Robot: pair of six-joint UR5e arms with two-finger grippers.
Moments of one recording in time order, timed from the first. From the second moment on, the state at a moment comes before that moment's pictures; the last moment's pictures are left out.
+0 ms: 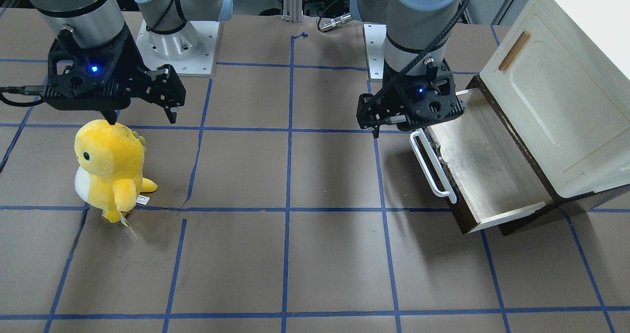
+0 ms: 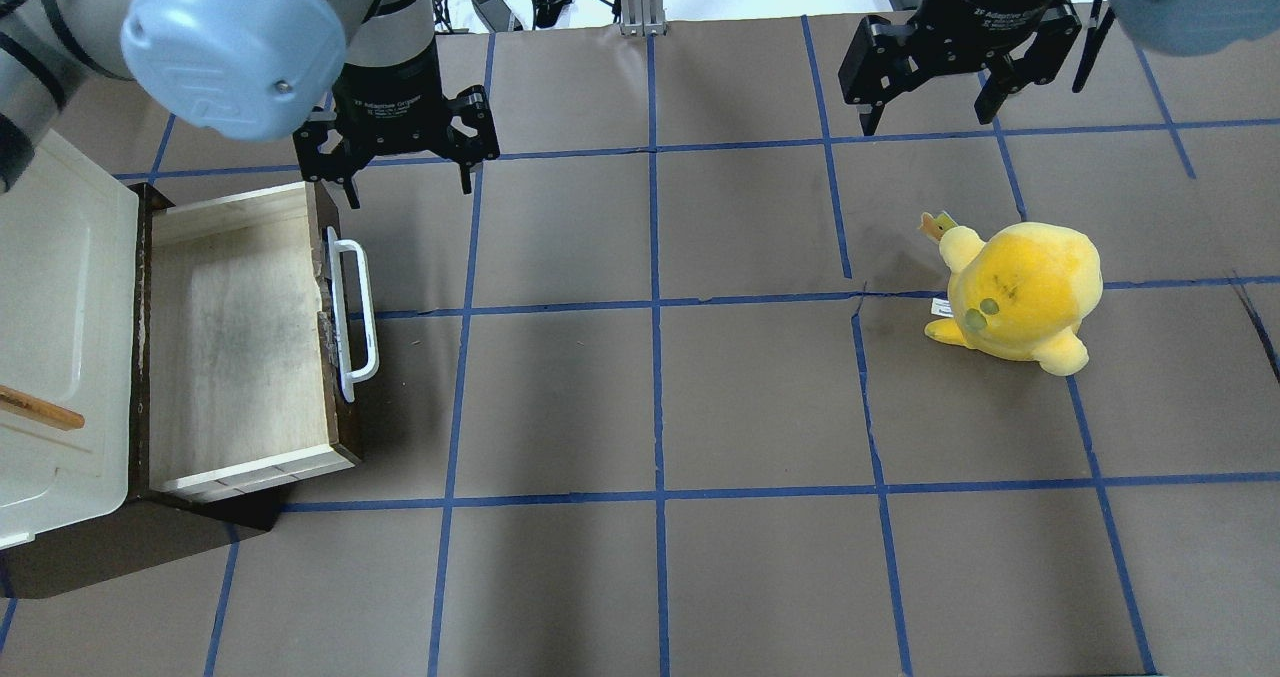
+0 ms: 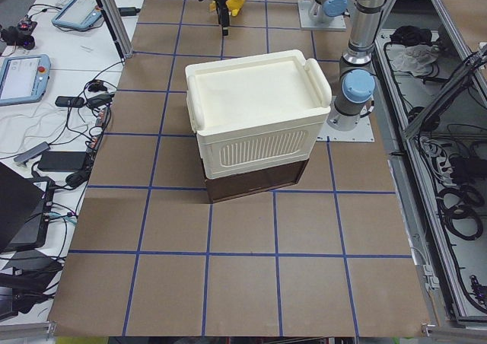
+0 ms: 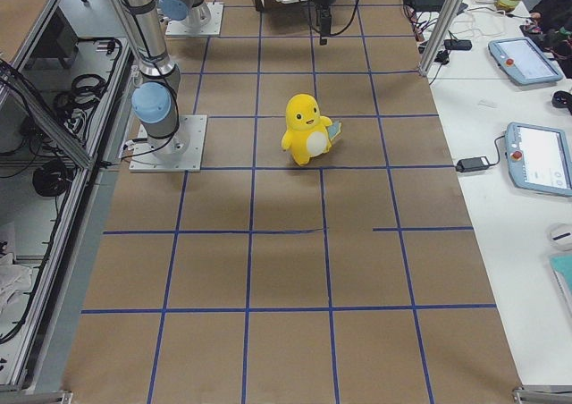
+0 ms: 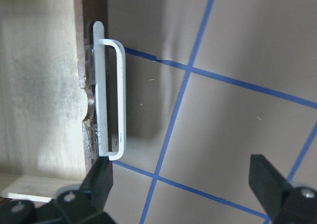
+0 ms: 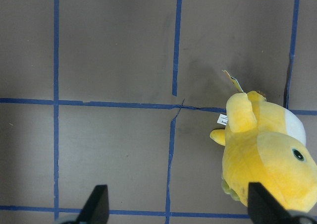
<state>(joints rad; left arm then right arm) -1.74 -1.71 -1.44 -1.59 1.74 -0.33 1.60 -1.48 1.44 -1.57 -1.58 -0.02</state>
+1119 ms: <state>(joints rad) -1.53 -1.58 -1.53 -1.55 1.61 0.13 1.60 -1.48 1.44 -1.57 -1.58 -0.02</state>
